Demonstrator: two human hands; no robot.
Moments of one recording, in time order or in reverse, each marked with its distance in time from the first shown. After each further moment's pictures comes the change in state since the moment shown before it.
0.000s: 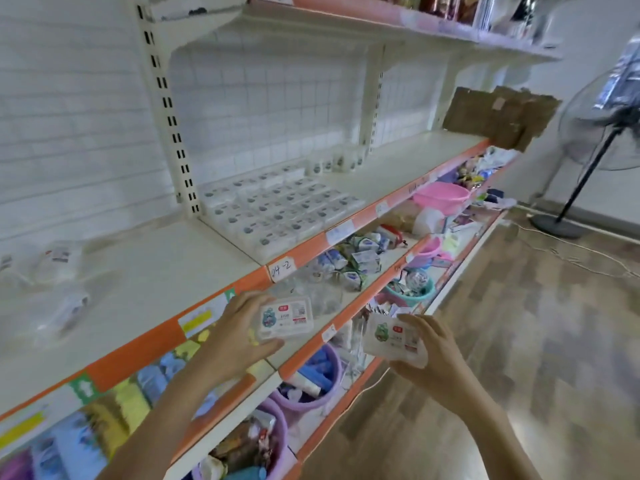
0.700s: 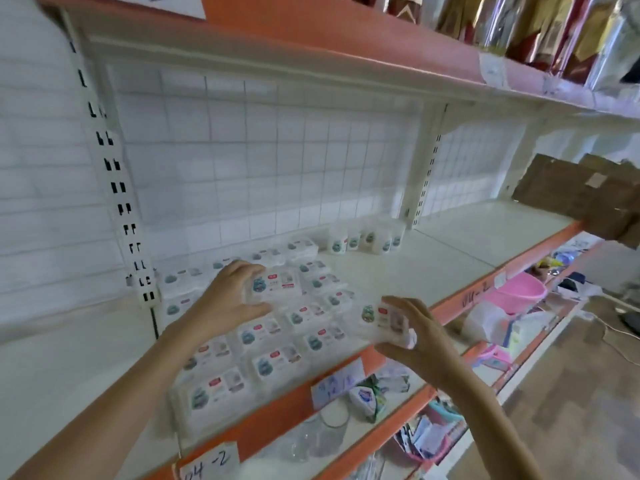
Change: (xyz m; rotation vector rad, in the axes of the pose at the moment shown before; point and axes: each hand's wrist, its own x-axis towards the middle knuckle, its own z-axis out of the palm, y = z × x) left_hand 0.304 -0.078 -0.013 0.161 0.130 -0.166; right_hand 0.356 0.054 -0.028 0.088 -0.079 -0.331
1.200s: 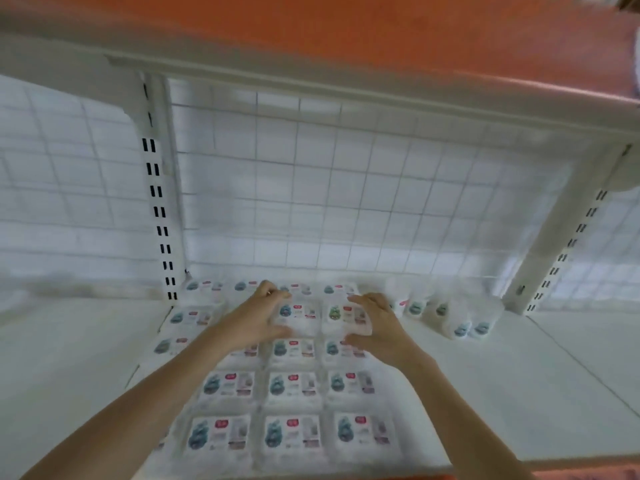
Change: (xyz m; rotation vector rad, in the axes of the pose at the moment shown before) left_hand 0.082 -0.008 0.051 0.152 -0.055 -0.460; right_hand 0.236 0.066 0.076 0.081 -0.471 -0.294
